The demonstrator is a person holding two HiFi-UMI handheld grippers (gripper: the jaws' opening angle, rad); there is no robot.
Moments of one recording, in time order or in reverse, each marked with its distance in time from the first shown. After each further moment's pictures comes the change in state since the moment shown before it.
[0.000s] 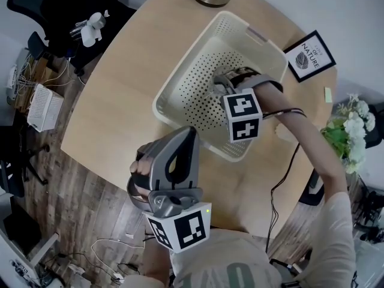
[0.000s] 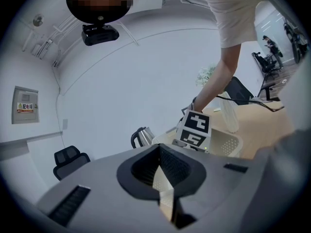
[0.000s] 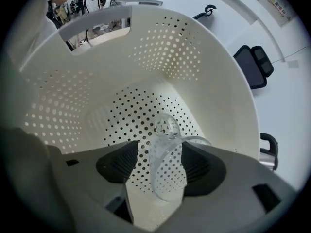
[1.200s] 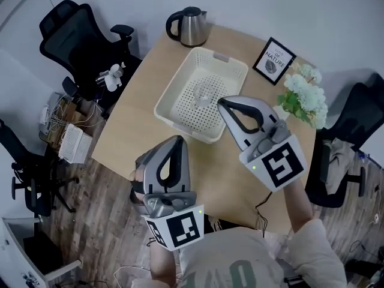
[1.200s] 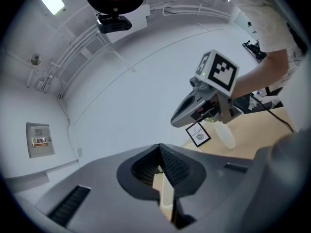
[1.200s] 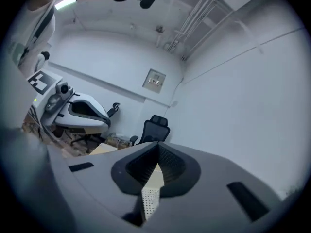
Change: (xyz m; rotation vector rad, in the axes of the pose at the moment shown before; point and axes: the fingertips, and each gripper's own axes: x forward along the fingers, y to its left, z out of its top) left arm -0.121 -0.016 0.140 0.167 -0.136 0.117; right arm -0.382 0.043 0.042 0.809 -0.985 -0.833
